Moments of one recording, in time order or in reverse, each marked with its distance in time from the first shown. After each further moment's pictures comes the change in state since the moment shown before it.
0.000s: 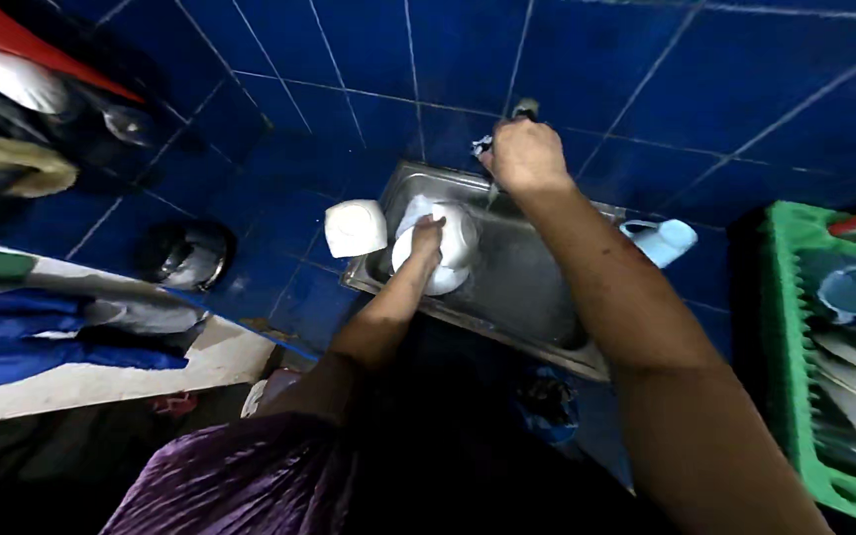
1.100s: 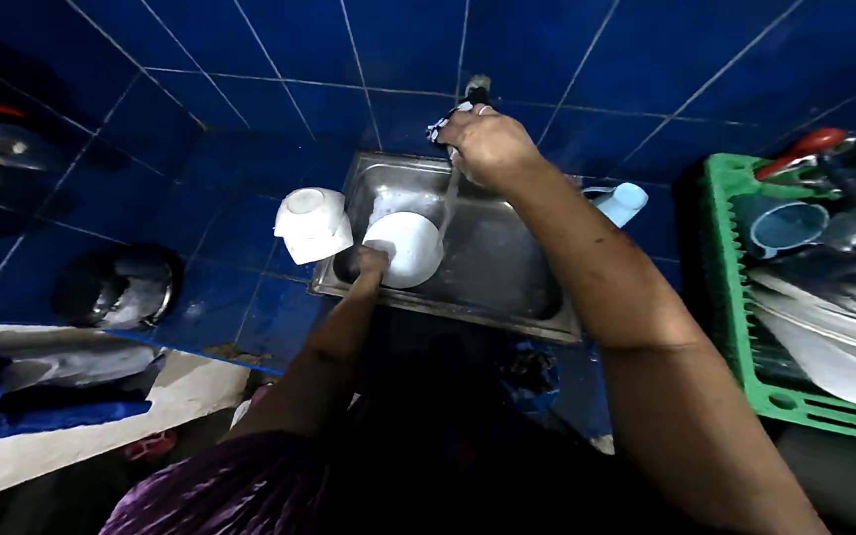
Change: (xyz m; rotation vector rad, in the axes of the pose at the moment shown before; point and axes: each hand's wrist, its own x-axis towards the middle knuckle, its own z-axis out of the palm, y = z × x) left_hand 0.046 -0.077 -0.061 0.971 0.063 -0.208; right_hand 0.004 0.039 0.017 -0.079 0.016 -0.346
